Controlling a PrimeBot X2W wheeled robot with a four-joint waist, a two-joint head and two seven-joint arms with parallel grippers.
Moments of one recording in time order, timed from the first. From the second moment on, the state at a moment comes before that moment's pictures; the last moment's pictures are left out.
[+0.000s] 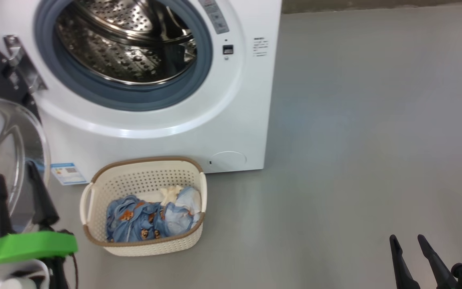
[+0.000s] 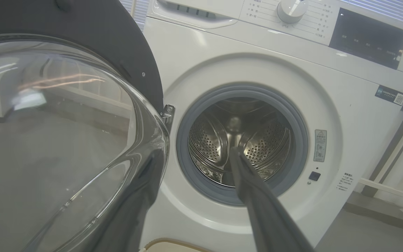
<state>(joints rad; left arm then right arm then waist) -0.21 0.02 0.22 0.15 -0.36 -0.06 -0.26 0.12 -0.13 -0.08 0.17 0.33 0.12 -0.25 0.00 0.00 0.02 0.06</state>
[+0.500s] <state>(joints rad) -0.03 0.02 0.10 0.13 -0.22 -0.07 -0.26 0.10 -0.13 -0.05 0.14 0.32 0.12 -0.25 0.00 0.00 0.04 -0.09</state>
